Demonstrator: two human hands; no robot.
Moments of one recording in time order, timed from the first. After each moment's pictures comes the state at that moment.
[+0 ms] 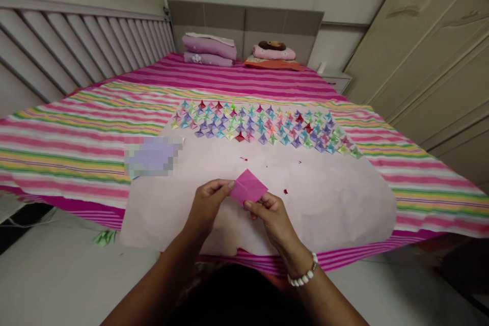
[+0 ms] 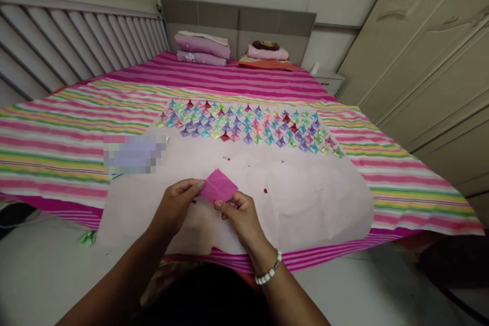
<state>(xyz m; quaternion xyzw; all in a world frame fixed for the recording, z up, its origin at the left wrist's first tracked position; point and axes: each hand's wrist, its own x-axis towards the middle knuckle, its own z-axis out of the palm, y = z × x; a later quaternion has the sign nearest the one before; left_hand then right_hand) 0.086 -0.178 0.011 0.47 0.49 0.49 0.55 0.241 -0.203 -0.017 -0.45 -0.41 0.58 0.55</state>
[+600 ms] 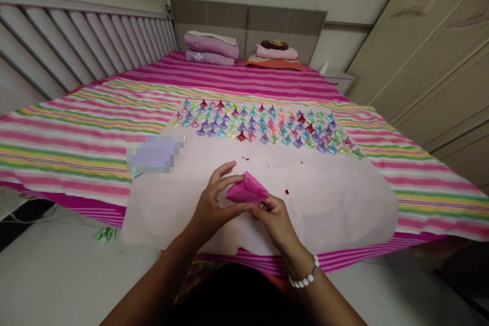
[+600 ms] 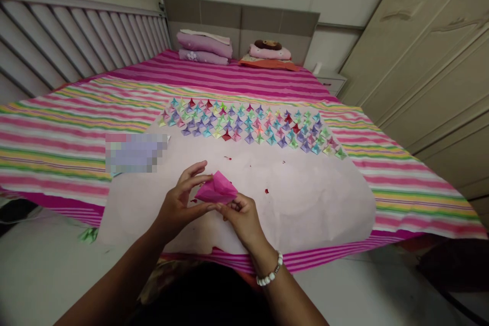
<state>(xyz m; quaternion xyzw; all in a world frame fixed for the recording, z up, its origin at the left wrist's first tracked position) 0.078 -0.181 0.009 0.68 0.38 0.49 0.39 0.242 -0.205 -0.023 -0.47 -0.46 0.53 0.54</state>
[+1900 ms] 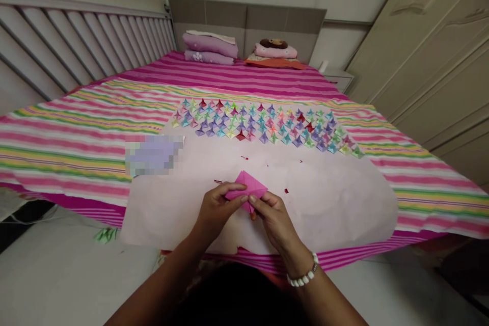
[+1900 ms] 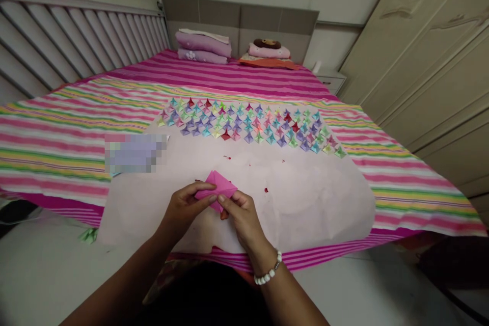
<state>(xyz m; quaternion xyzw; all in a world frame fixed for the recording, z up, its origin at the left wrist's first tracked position) 0.094 -0.187 0.006 0.56 0.45 0.49 0.49 0.239 -0.205 -0.014 -0.41 -0.39 0.61 0.55</state>
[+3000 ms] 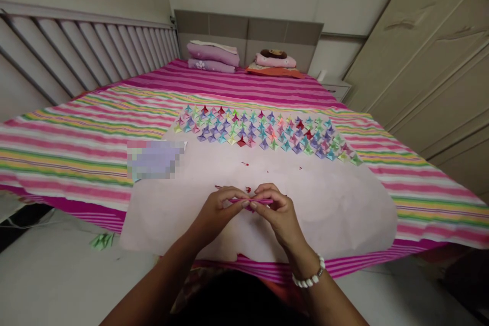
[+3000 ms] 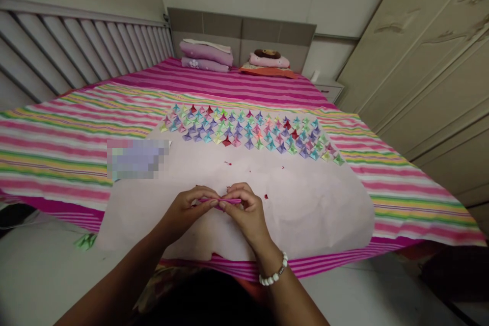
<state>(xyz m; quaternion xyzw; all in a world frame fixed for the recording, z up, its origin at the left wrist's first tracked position) 0.085 -0.179 0.021 0.67 0.40 0.40 0.48 0.255 -0.196 -0.003 -0.42 -0.52 0.46 0.59</state>
